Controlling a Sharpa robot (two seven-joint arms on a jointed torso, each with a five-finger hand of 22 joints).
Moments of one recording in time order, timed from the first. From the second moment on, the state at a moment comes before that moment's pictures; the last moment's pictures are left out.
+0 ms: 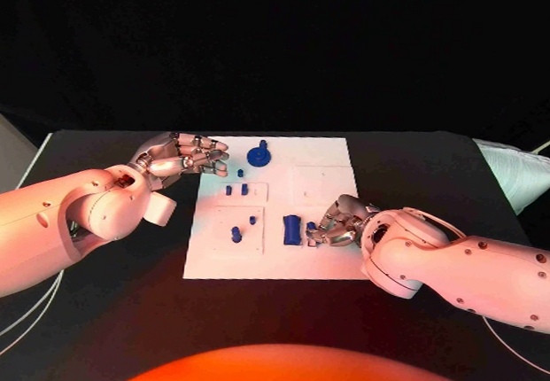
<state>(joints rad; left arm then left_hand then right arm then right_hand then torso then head) 0.86 -0.91 0.28 1.47 -0.28 -0.08 0.25 1.46 -0.20 0.48 0.15 0.24 0.91 0.19 0.21 0.27 1.11 0.15 0.09 0.07 1.06 0.10 0.24 0.42 0.18 0.92 0.20 0.35 0.38 1.11 -0.81 -0.18 1.71 -1.22 -0.40 -0.65 1.10 -0.21 0.37 0.29 0.34 1.06 0.05 0.41 0.49 1.47 -0.01 1.52 1.31 1.47 -0.08 1.57 1.31 0.04 1.47 0.03 1.45 1.31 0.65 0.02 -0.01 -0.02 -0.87</state>
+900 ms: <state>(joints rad) 0.86 -0.91 0.28 1.46 -0.28 -0.08 0.25 1.46 -0.20 0.48 0.15 0.24 0.91 0.19 0.21 0.27 1.11 0.15 0.09 0.07 1.06 0.10 0.24 0.42 0.18 0.92 0.20 0.35 0.37 1.11 -0.83 -0.18 1.72 -1.22 -0.40 -0.65 1.07 -0.23 0.31 0.28 0.36 1.06 0.05 0.42 0.49 1.47 -0.01 1.52 1.31 1.47 -0.08 1.57 1.31 0.04 1.47 0.03 1.45 1.31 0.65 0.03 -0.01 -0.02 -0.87</state>
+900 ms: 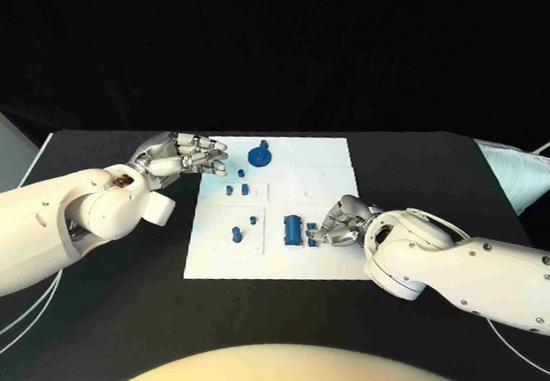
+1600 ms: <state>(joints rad) 0.86 -0.90 0.28 1.46 -0.28 -0.09 0.25 1.46 -0.20 0.49 0.15 0.24 0.91 0.19 0.21 0.27 1.11 0.15 0.09 0.07 1.06 0.10 0.24 0.43 0.18 0.92 0.20 0.34 0.37 1.11 -0.88 -0.17 1.70 -1.18 -0.47 -0.51 1.20 -0.16 0.03 0.29 0.22 1.00 0.08 0.39 0.47 1.47 0.00 1.44 1.31 1.47 -0.07 1.57 1.31 0.04 1.47 0.03 1.37 1.31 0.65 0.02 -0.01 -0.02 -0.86</state>
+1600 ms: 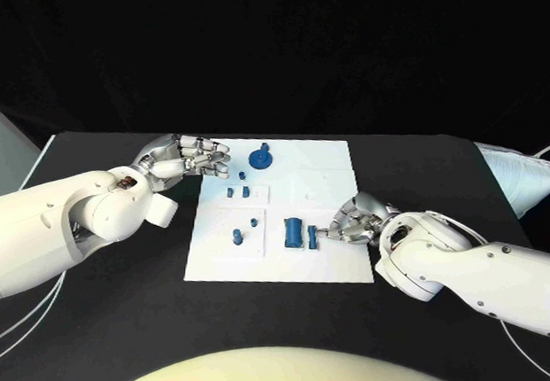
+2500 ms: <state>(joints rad) 0.86 -0.77 0.28 1.26 -0.14 -0.21 0.38 1.46 -0.19 0.36 0.25 0.18 0.84 0.13 0.14 0.23 0.95 0.18 0.06 0.06 0.76 0.16 0.06 0.28 0.16 0.76 0.29 0.07 0.11 1.15 -0.73 -0.14 1.22 -0.36 -0.52 0.29 1.44 -0.16 0.35 0.28 0.12 0.86 0.20 0.23 0.32 1.01 0.15 0.17 0.30 0.99 0.11 0.25 0.56 0.17 0.99 0.23 0.06 0.37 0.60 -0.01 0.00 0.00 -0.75</state>
